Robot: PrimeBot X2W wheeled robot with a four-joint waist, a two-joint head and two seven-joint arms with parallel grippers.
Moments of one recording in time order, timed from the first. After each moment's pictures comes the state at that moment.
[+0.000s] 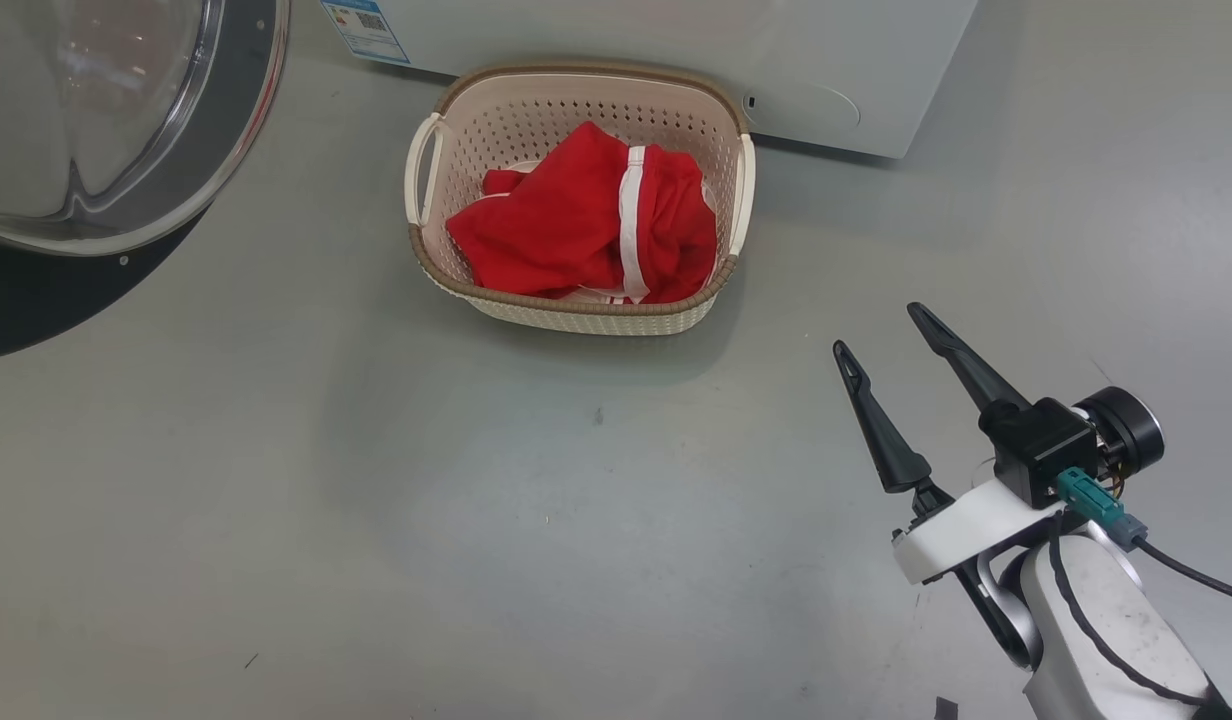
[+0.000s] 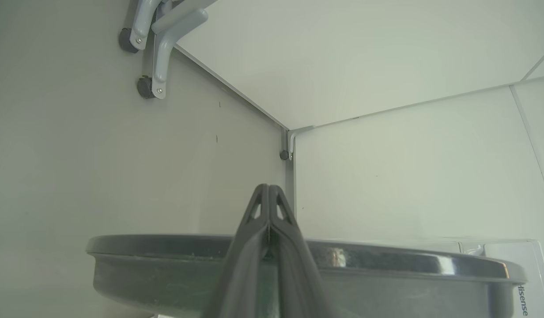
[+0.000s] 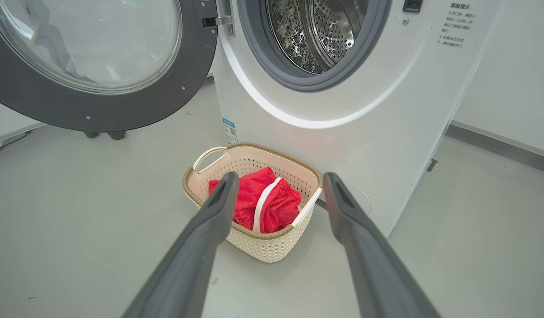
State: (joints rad) left arm -0.95 0.41 0.82 0.83 -1.04 0.12 0.41; right arm -0.23 -0.17 0.30 0.18 0.15 0.12 -0.23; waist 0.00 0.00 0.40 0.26
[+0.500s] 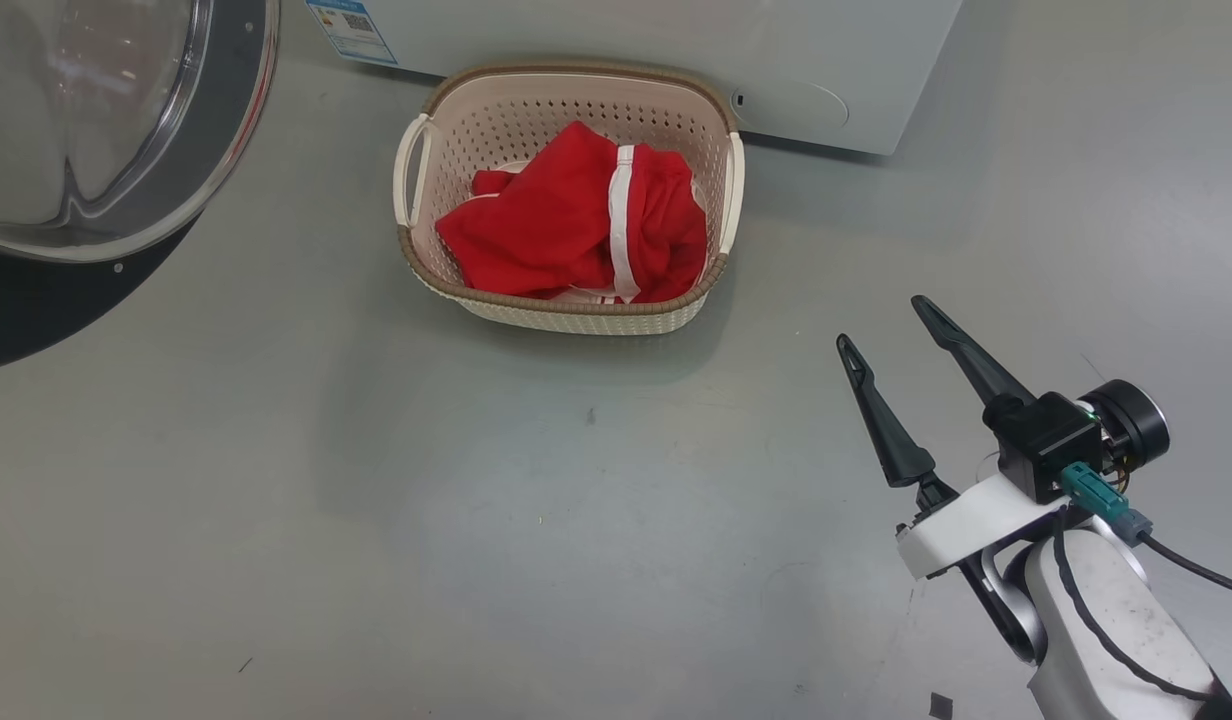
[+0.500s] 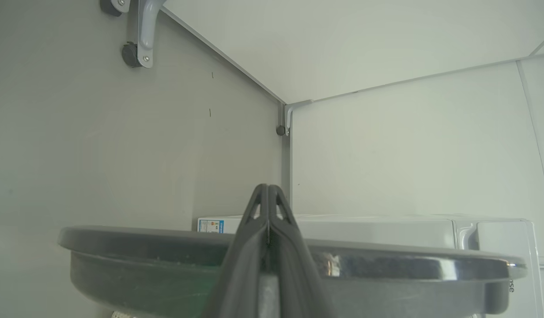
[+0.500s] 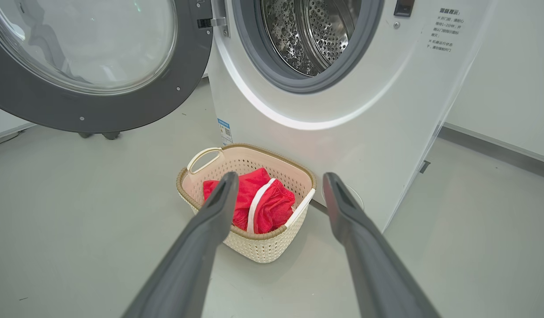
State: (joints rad) left arm -0.98 0.45 0.80 0.88 -1.06 0.12 0.51; right arm -0.24 -0.18 0.31 0.17 0.15 0.12 -0.23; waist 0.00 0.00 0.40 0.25
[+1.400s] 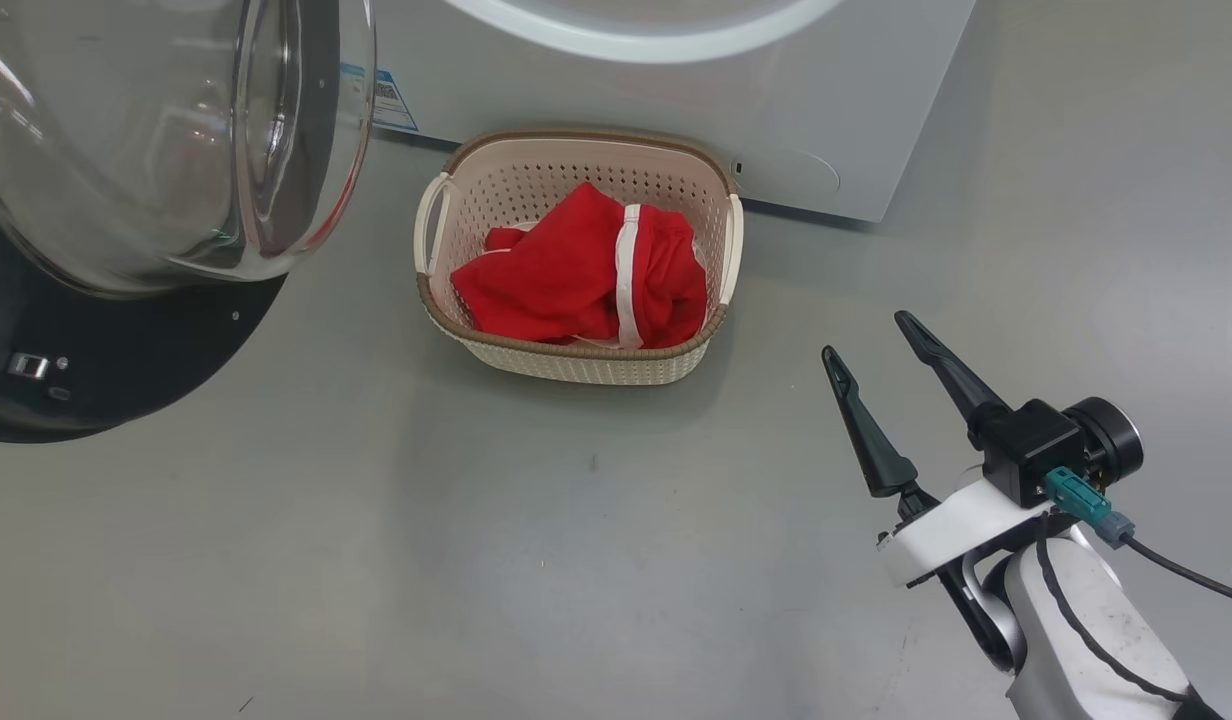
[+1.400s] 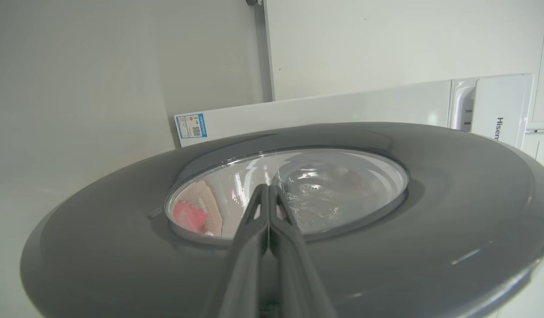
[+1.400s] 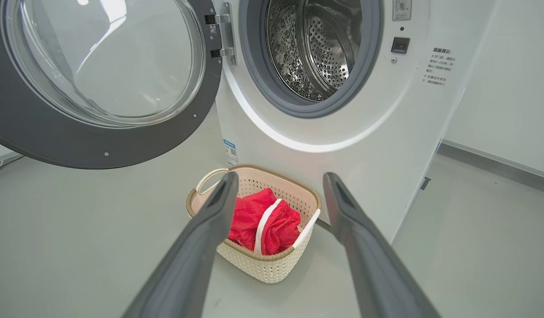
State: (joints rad) left arm -0.92 0.39 0.70 0.94 -1.10 -0.08 0.83; right arm -0.24 -0.14 0.31 0.22 0.18 0.12 -0.24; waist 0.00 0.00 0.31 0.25
